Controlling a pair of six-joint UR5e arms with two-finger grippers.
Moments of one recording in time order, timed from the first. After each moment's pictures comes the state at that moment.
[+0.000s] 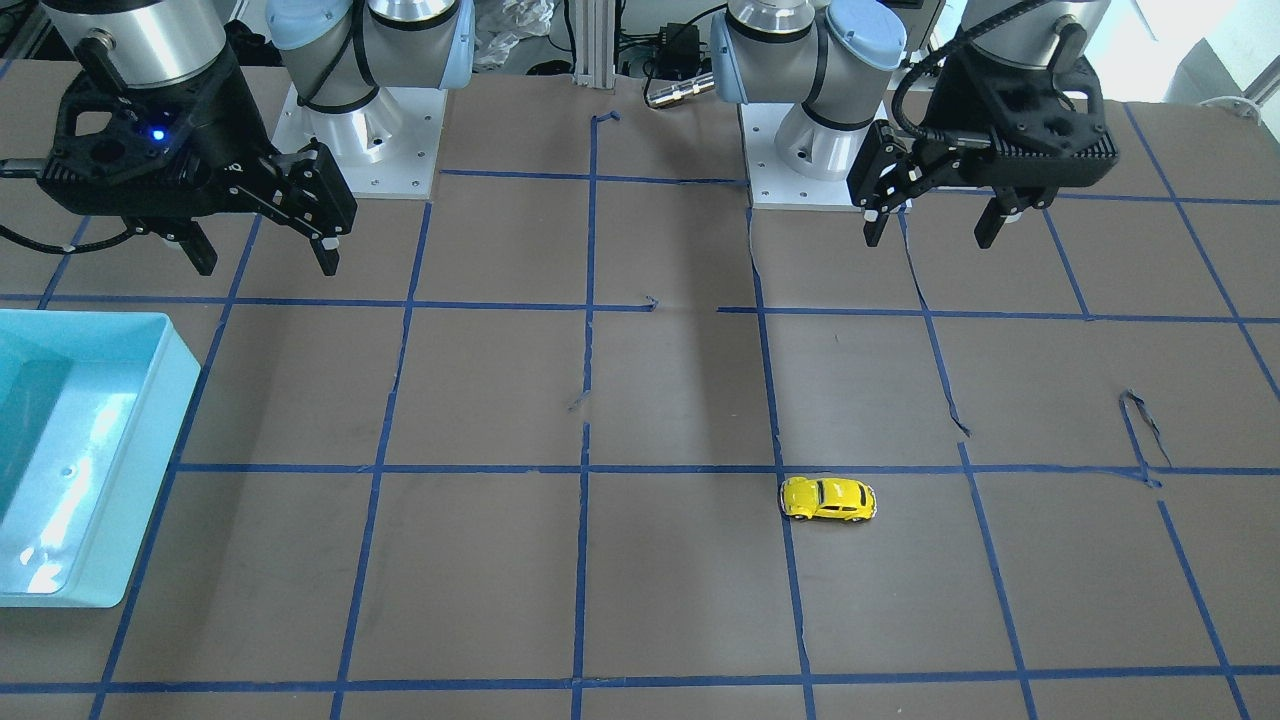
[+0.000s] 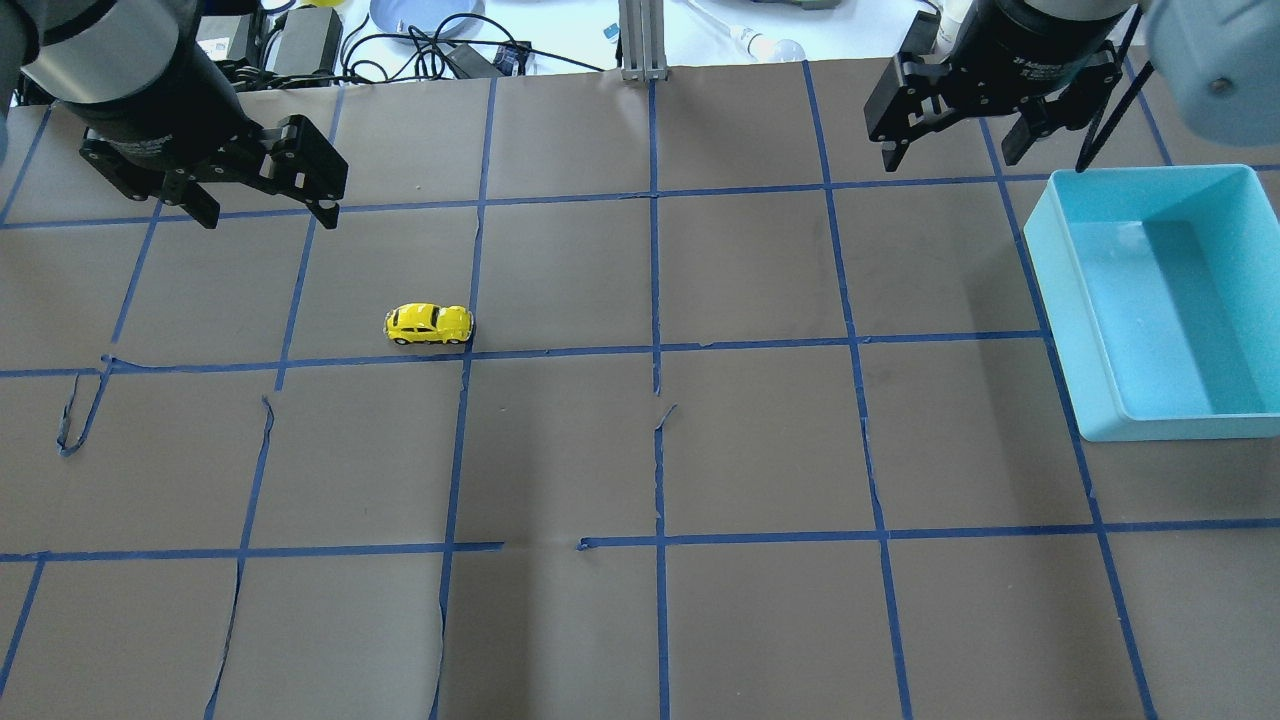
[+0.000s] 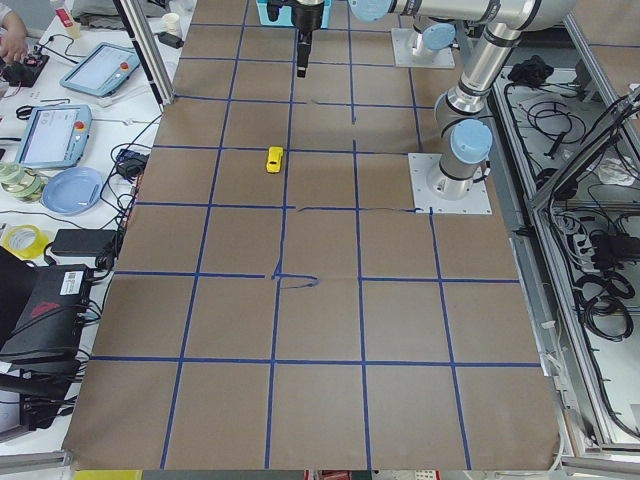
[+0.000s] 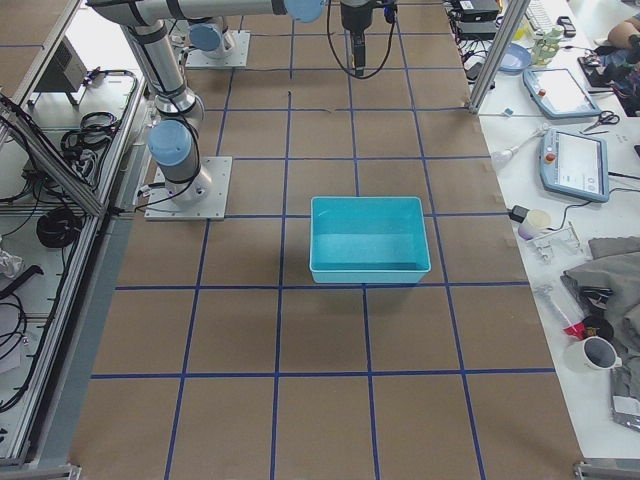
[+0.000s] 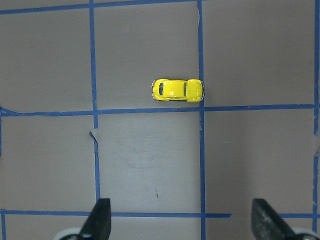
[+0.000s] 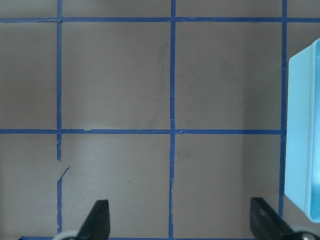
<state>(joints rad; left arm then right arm) -1.52 -1.52 -1.56 -1.54 1.61 0.07 1.57 -1.56 1.50 -1.64 -1.56 -0.01</state>
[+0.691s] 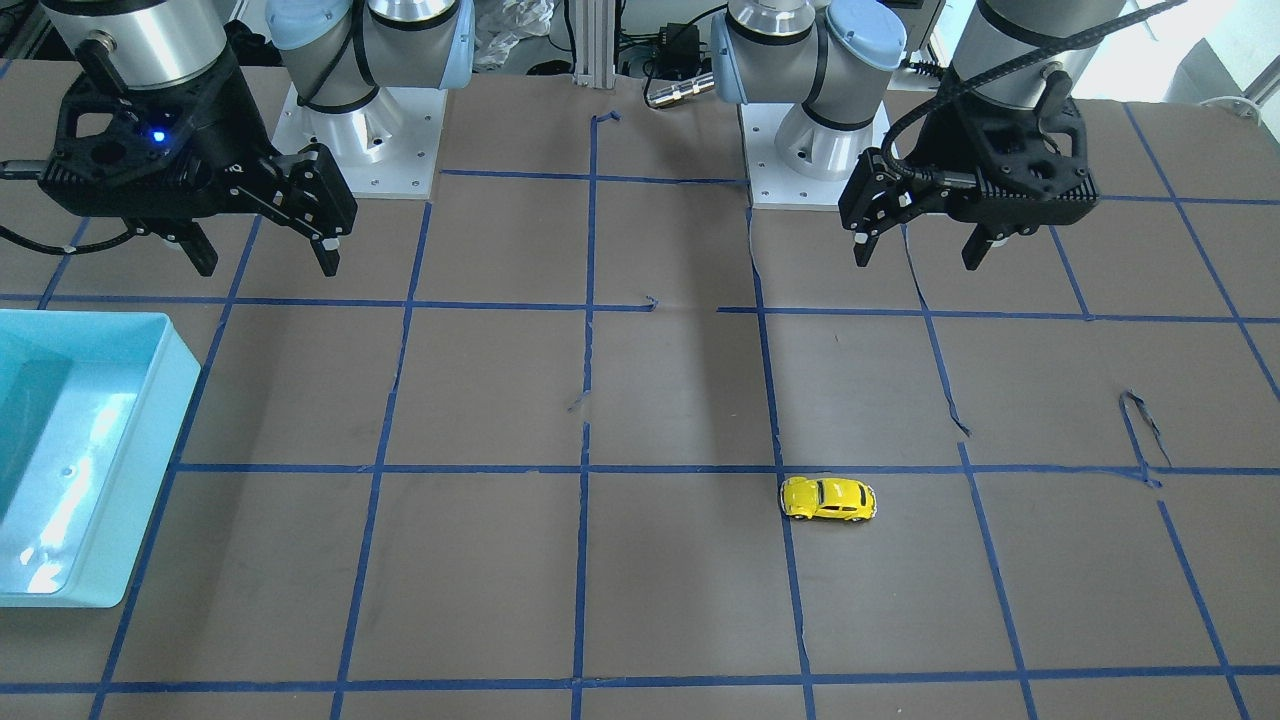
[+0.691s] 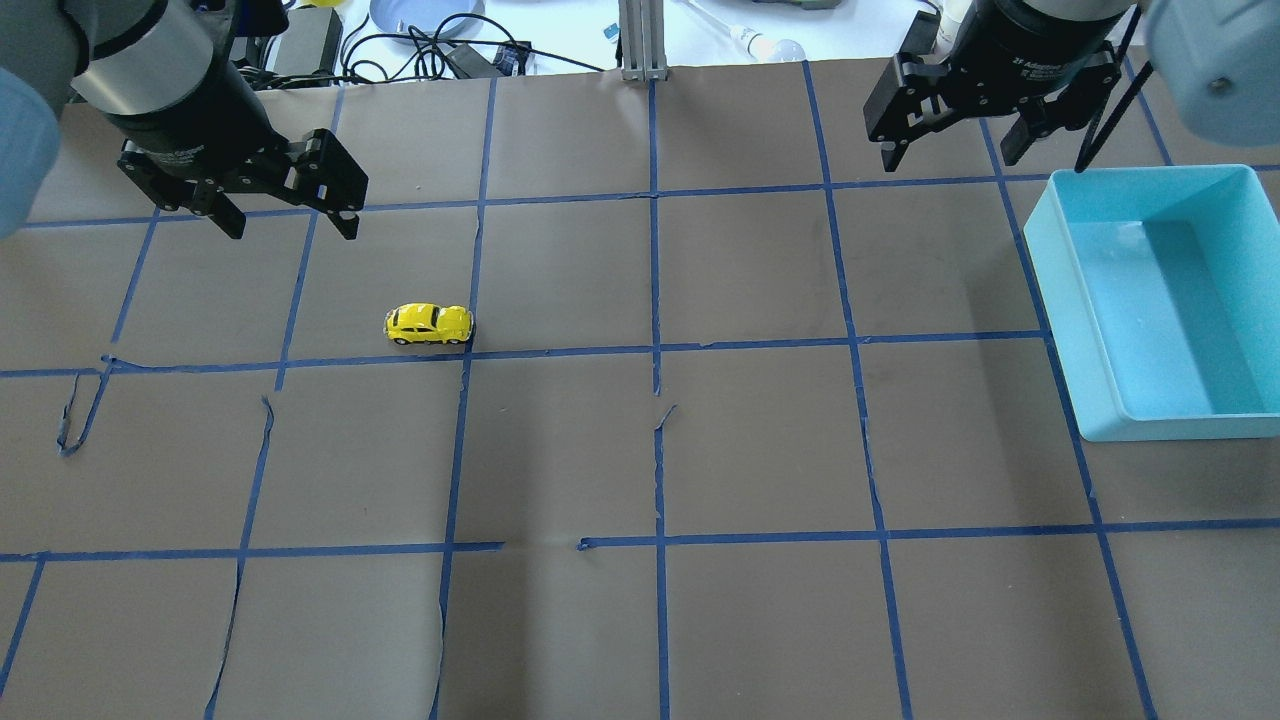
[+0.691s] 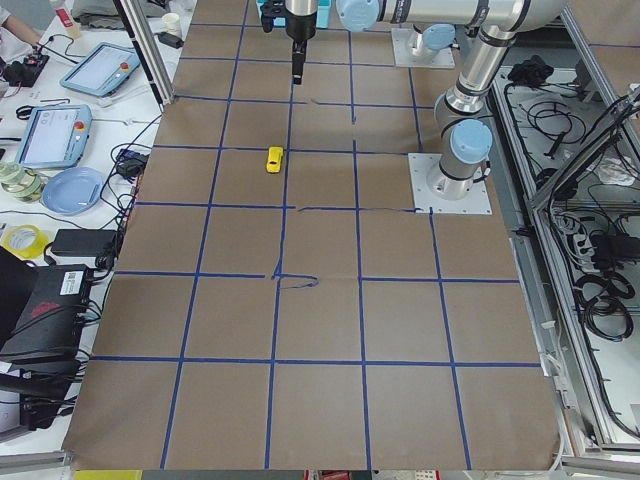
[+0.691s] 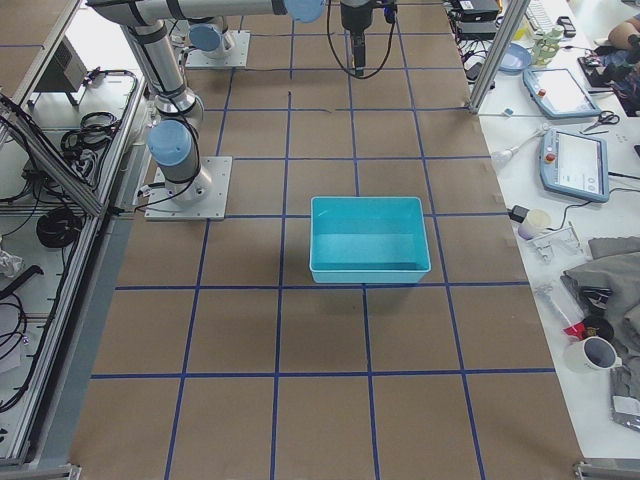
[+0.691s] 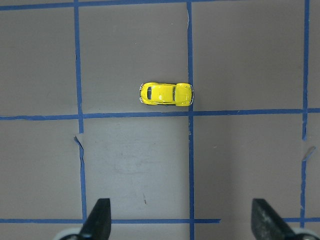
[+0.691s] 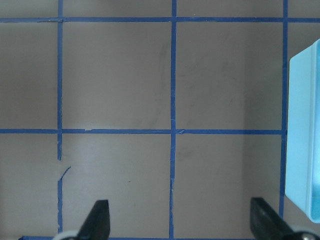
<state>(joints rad) -1.52 -1.54 -1.57 -1.54 1.60 0.08 1.57 -1.56 1.50 -1.64 -1.56 -0.01</state>
